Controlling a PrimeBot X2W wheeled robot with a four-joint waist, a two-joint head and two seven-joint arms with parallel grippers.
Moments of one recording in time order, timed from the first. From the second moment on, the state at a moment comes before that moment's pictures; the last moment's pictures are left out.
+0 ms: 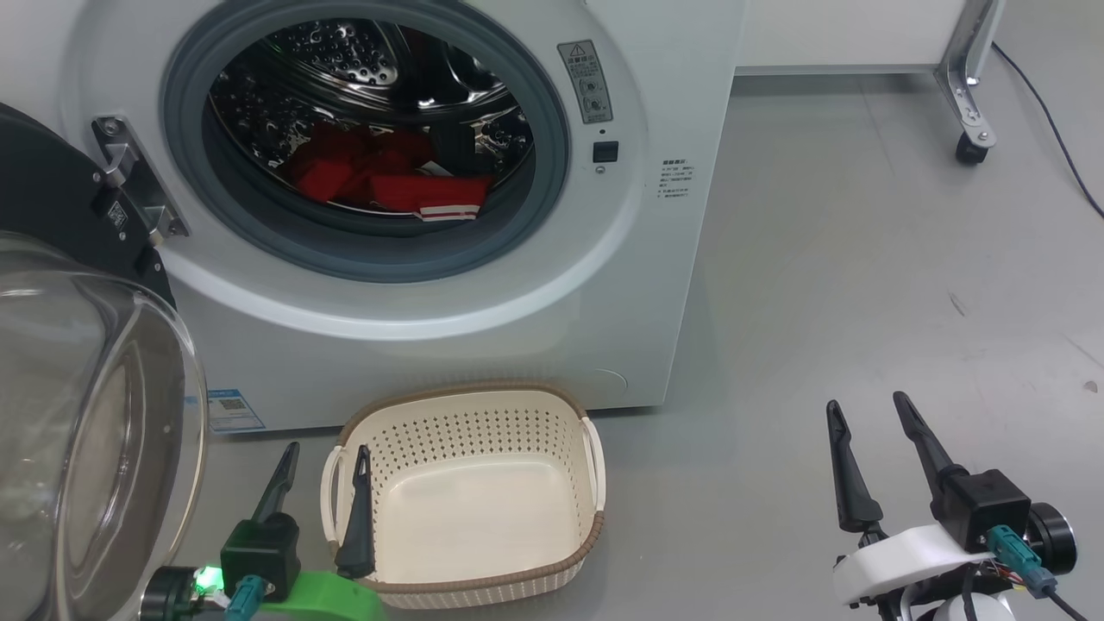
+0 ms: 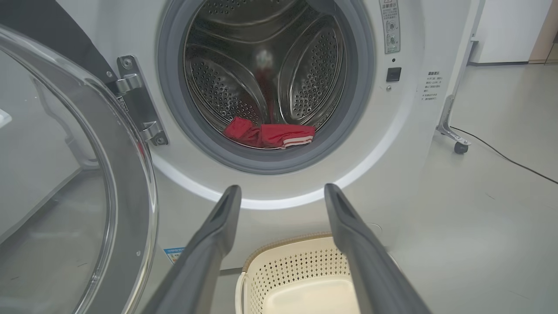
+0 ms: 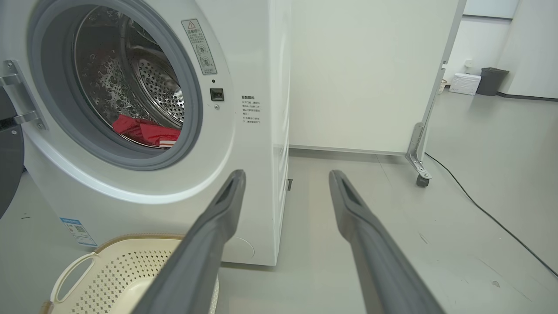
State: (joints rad) left arm 0.01 0.05 -0.23 0.21 -0.24 0.10 -0.24; right arm 0.05 -0.04 0.08 0.15 0.15 0.04 -0.26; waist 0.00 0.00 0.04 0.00
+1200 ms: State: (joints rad) left arm -0.03 0.05 -0.25 0.22 -0.27 0.11 -0.23; right arm 0.05 -0.04 0.10 0.15 0.15 0.04 -0.26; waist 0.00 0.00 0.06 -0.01
